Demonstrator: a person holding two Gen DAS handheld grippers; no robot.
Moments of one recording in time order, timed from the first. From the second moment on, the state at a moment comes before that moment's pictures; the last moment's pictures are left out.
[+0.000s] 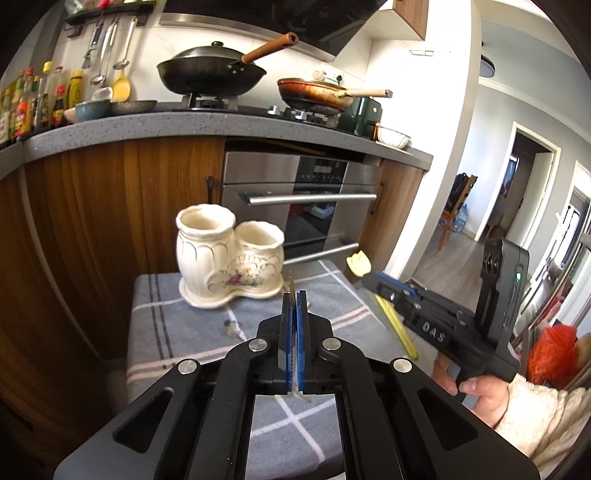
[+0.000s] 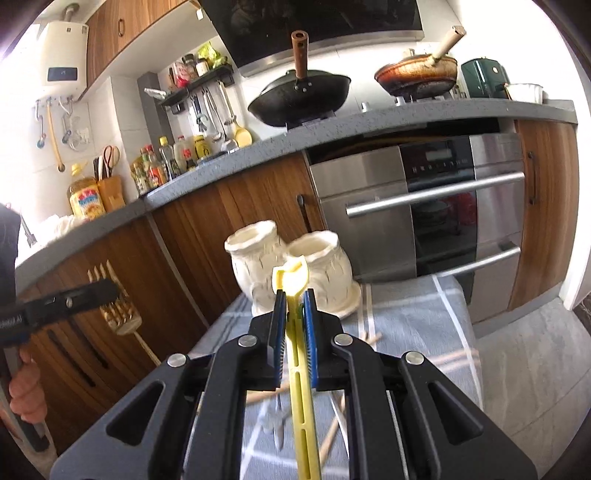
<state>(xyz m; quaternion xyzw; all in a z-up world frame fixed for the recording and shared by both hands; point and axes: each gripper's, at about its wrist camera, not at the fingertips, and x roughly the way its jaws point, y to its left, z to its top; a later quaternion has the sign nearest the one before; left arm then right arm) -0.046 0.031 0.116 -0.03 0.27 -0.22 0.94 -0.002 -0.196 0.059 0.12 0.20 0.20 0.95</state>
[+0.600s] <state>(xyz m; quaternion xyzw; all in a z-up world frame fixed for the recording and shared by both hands) 0.048 0.063 0.213 -0.09 0.23 -0.26 0.93 0.124 -0.176 0.114 0.19 0.14 0.25 0.94</state>
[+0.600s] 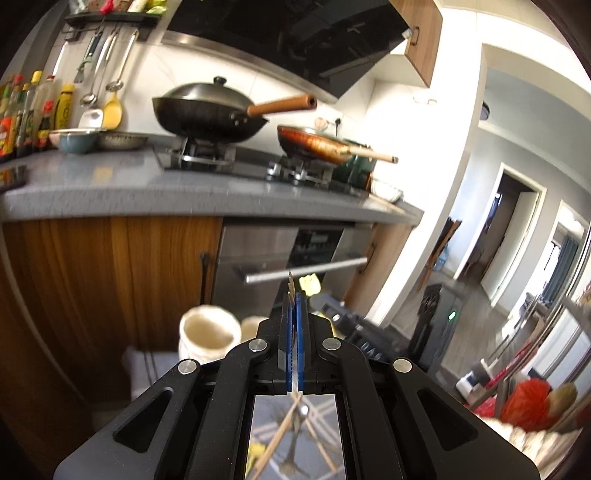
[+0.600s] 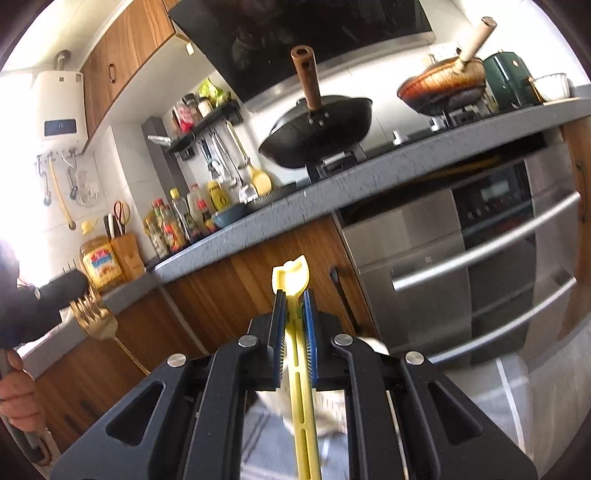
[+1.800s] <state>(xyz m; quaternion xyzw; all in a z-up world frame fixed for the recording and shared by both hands) 0.189 0.078 0.150 -0.16 0.30 -0.25 0.91 0.226 -0.159 0.036 0.17 0.17 0.21 0.95</state>
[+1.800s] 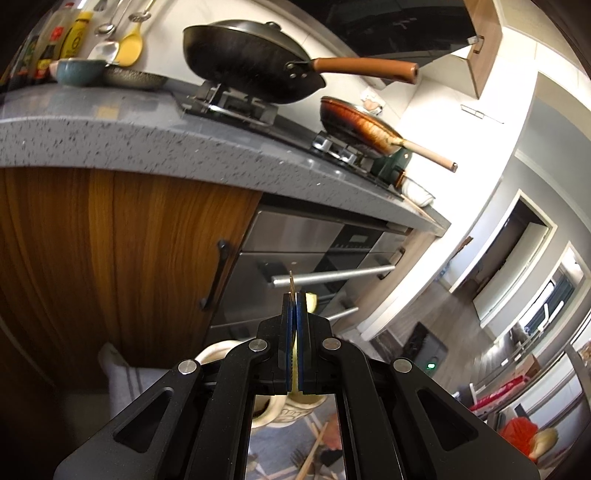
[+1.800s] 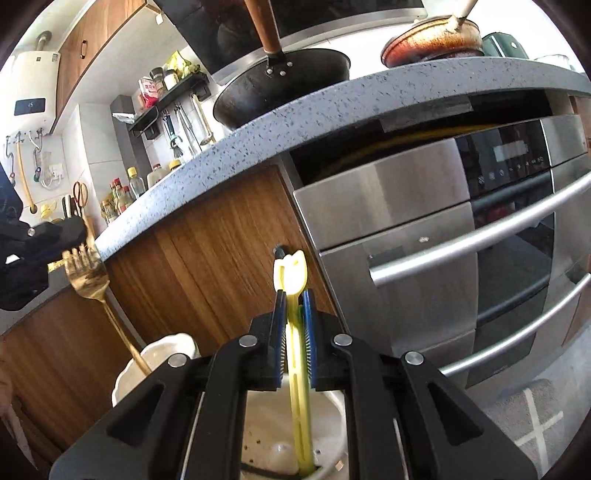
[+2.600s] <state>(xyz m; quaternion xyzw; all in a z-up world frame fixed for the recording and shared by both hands) 0.208 0.079 0.128 -0.17 0.32 -0.22 0.91 0.209 -0.162 0.031 0.13 0.22 0.23 0.94</state>
